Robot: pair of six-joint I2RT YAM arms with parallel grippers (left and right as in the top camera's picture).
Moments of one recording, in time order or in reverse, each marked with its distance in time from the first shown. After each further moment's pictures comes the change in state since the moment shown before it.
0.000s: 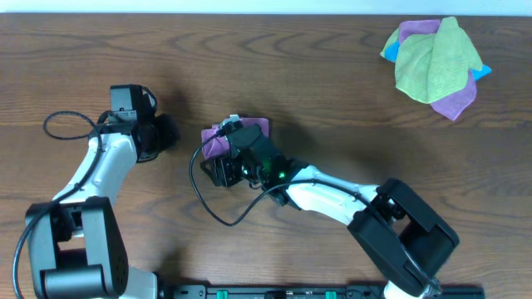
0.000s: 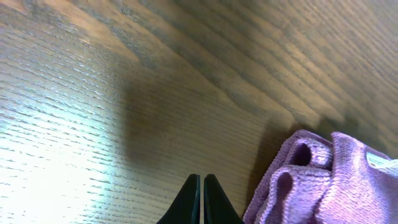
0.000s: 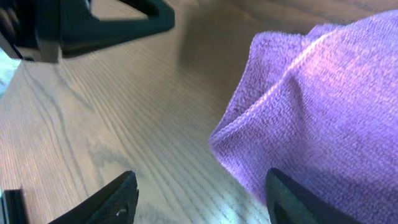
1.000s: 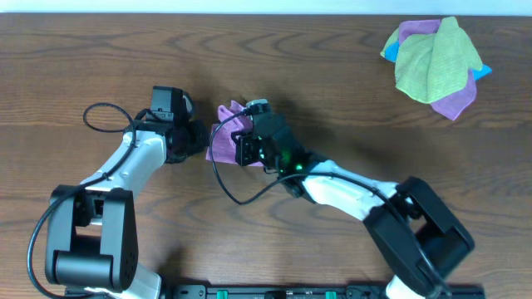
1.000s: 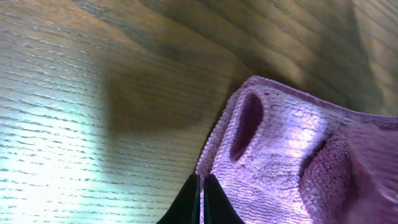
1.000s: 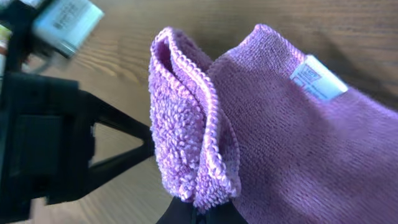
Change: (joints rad) left arm -0.188 0.062 0.000 0.009 -0.008 -0.045; right arm -0.095 -0.036 -0.039 0.080 0.139 0.036
